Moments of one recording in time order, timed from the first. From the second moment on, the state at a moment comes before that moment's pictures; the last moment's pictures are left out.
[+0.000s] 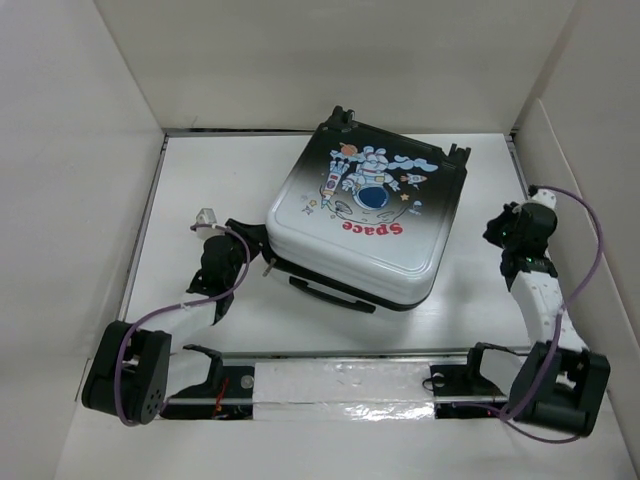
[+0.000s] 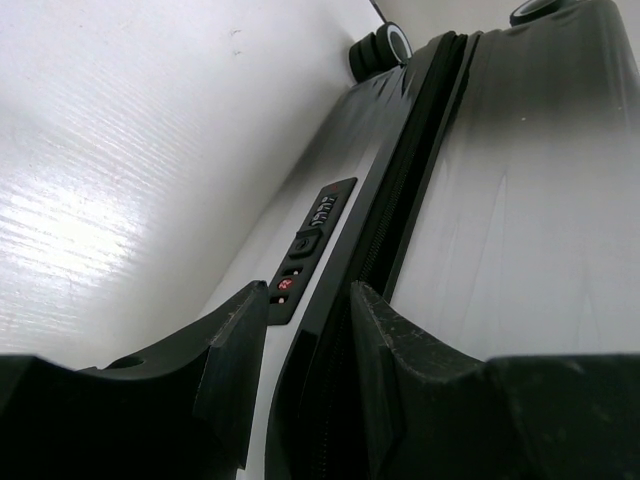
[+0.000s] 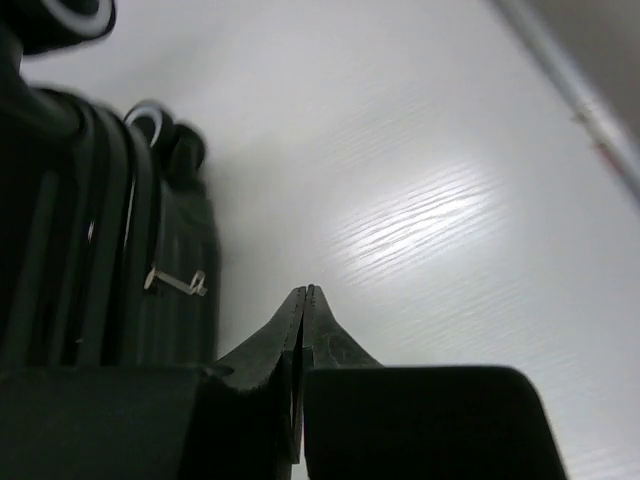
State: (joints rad) left arm -0.28 1.16 0.30 0.58 -0.09 -0.99; right arm -0.25 1.01 0.63 -0.01 -0.02 0.32
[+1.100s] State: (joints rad) left arm -1.21 1.09 0.25 0.54 -0.81 -0.94; right arm 0.03 1.97 1.57 -0.08 -0.24 0.02
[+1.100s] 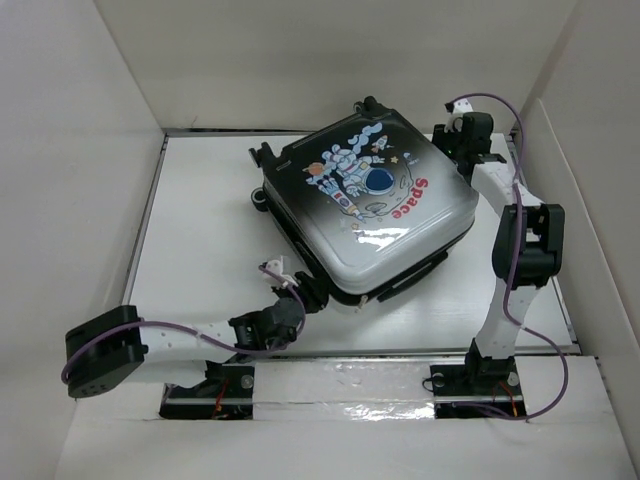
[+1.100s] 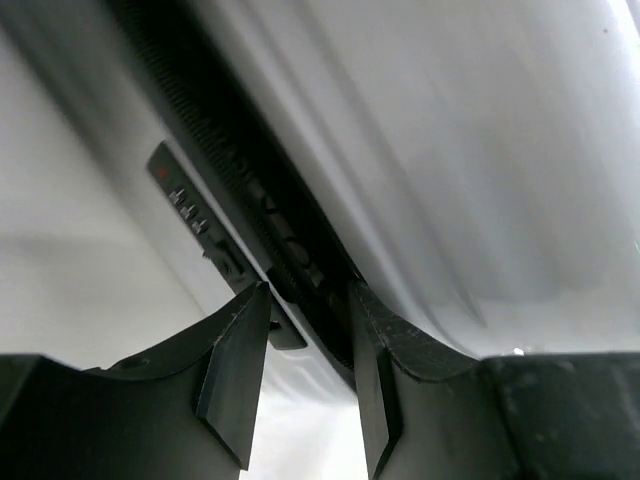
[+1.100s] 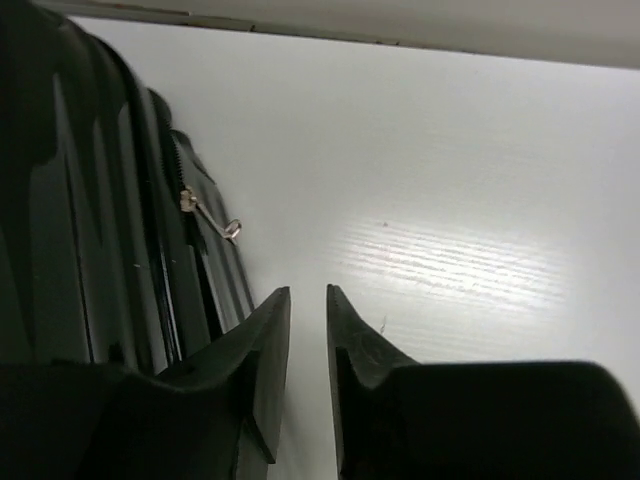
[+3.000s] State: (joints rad) left arm -0.73 0.75 0.21 0.16 -0.10 -0.87; right arm 1.22 0.52 0.47 -0.42 0.33 0.59
